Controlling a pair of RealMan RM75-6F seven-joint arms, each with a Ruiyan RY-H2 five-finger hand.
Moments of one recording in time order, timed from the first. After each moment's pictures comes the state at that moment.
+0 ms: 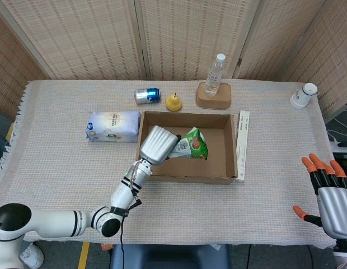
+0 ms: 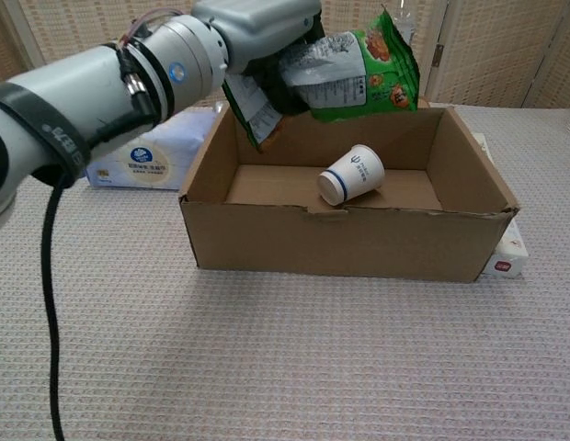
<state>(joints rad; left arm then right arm) -1.13 -1.67 -0.31 -1.53 0.97 1.16 0.74 -0.02 -0.75 0.02 -2.35 -1.50 1.55 -0.43</state>
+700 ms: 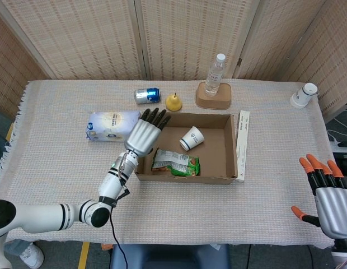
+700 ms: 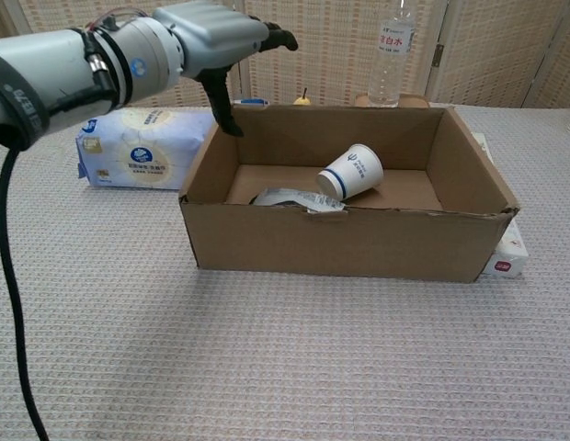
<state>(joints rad) -1.14 -1.49 -0.25 -1.57 0.76 1.07 0.91 -0.02 -0.76 0.02 -2.34 -1.52 1.54 -0.43</state>
